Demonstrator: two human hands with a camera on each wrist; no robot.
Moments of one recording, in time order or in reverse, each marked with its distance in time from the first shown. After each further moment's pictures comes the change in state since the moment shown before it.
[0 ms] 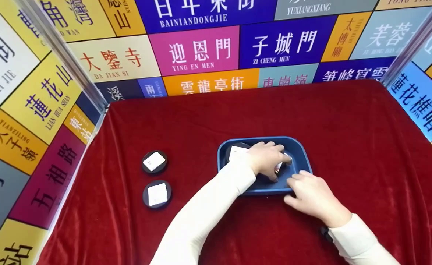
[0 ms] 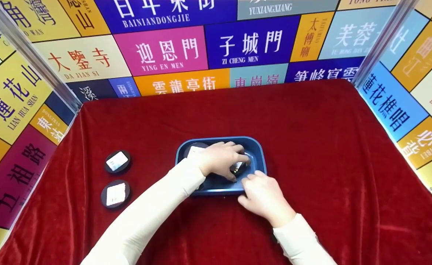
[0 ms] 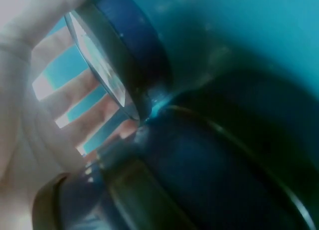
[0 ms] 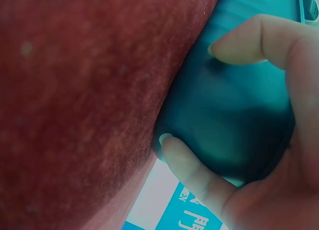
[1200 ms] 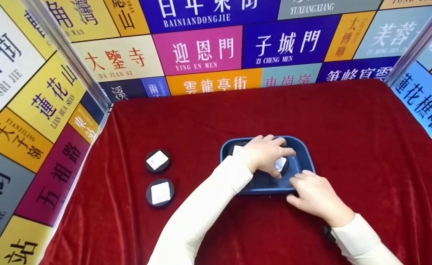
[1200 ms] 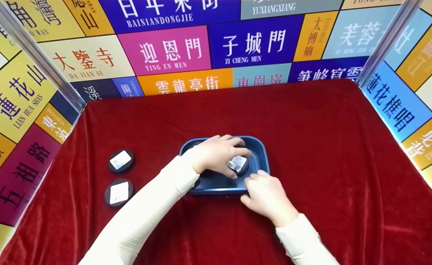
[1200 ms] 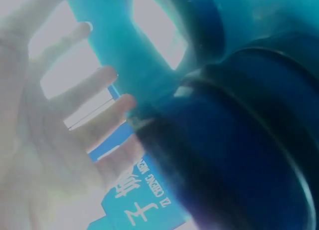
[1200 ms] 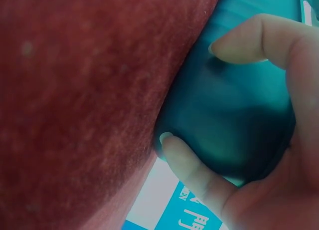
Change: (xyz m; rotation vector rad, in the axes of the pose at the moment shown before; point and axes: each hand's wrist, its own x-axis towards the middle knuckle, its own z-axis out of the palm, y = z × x) left_hand -0.026 -0.003 -0.026 -0.043 0.021 -0.050; right_hand 0.002 -0.001 -0.002 0.010 -0.043 0.018
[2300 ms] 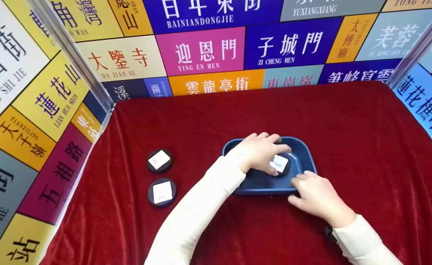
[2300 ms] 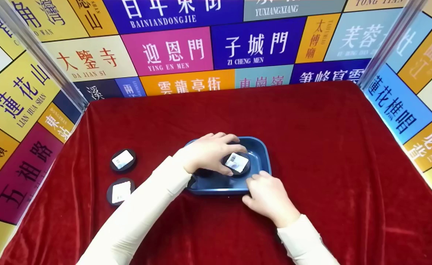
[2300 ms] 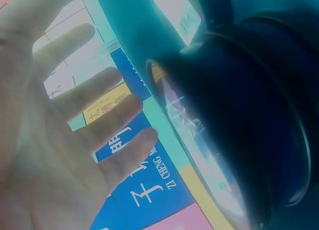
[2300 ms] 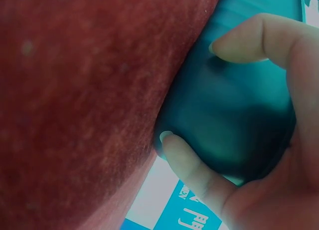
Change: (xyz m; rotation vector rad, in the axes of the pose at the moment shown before) left_hand -0.020 -0.011 -0.007 -0.061 0.043 -0.037; right_hand 0.000 -0.002 -0.002 0.001 0.001 0.006
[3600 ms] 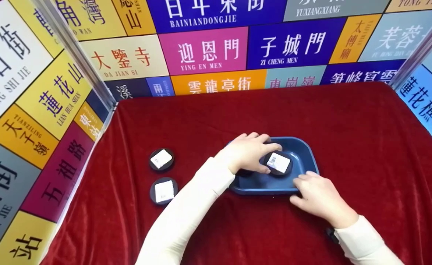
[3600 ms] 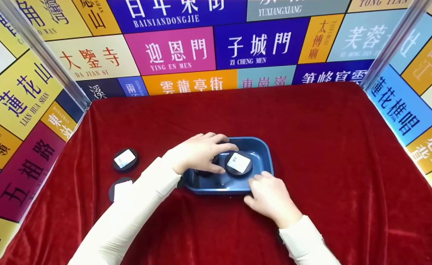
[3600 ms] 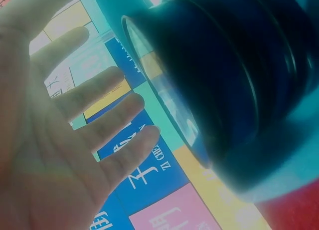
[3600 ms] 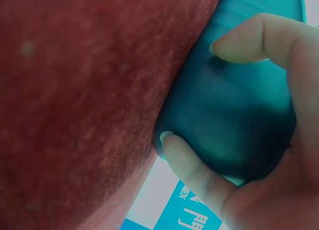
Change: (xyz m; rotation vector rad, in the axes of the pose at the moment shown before) left_hand -0.024 -0.021 0.003 0.018 0.025 -0.021; right_hand 0.001 -0.001 -0.001 -0.009 0.011 -0.003
